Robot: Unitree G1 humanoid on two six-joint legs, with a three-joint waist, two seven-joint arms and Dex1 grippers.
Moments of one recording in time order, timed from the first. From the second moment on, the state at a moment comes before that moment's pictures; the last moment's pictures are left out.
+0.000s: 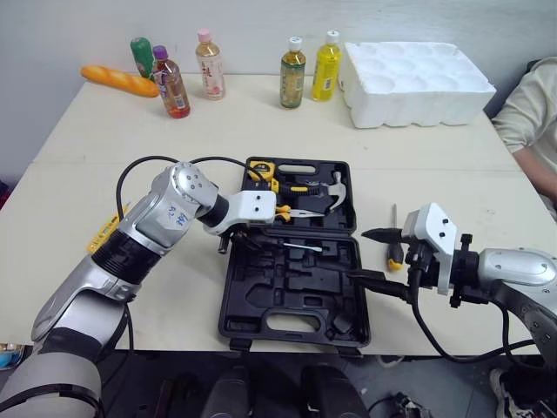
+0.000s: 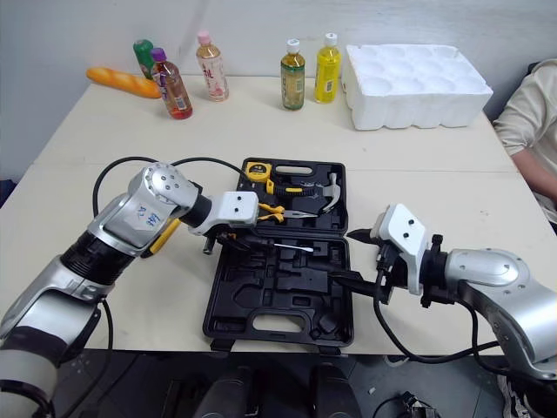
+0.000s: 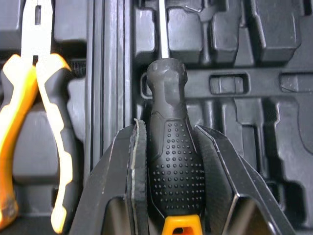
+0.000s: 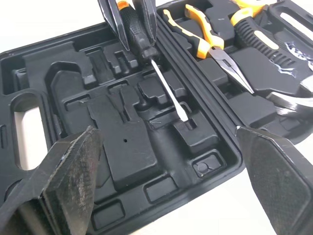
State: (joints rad) left arm -0.95 0.66 -0.54 0.10 0.05 0.53 -1.26; right arm -0.17 -0.90 -0.16 -0.60 0.64 0.78 0.84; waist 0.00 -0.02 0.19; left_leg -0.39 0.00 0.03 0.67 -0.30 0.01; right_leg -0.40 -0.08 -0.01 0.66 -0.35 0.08
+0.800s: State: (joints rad) left arm -0.86 0.53 -0.20 0.24 -0.21 0.40 -1.32; right arm -0.17 -0.89 -0.16 -0.60 0.65 0.78 0.82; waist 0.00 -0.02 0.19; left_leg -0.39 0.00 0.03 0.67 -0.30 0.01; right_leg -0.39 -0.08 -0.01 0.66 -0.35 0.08
